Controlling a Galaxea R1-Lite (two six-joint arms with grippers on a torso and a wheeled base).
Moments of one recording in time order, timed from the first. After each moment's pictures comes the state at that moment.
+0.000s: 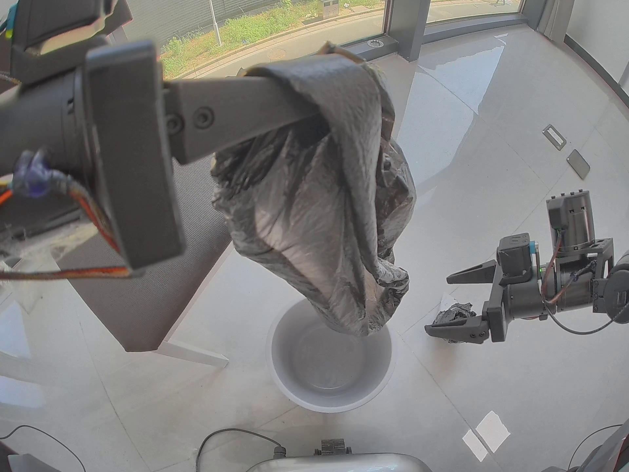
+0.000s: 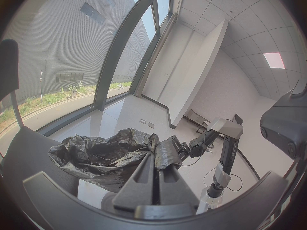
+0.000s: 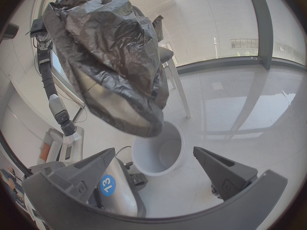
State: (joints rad) left arm -1.01 1.30 -1.24 -0.02 0.00 0.00; right arm 0.35 1.61 -0.76 -0.24 0.56 -0.31
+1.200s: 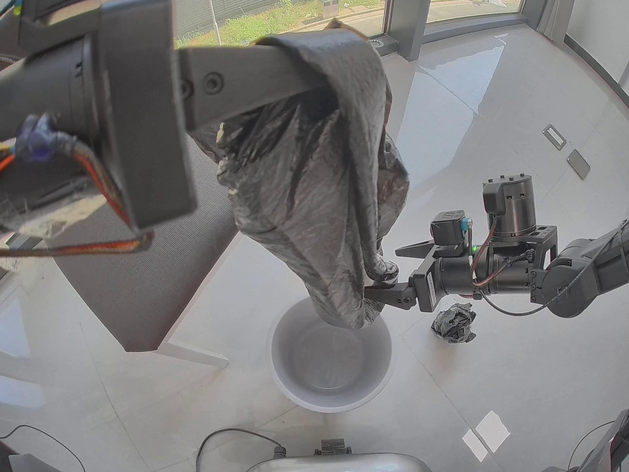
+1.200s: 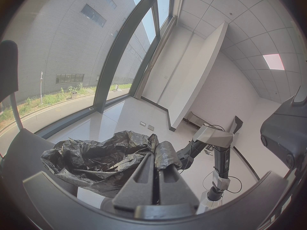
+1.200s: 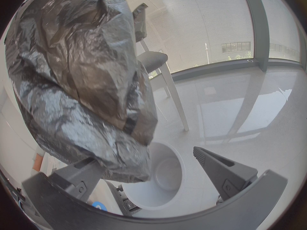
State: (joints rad) left arm -1.01 1.32 -1.28 -0.03 0.00 0.00; right arm 0.49 1.85 -0.95 -0.43 0.39 -0.14
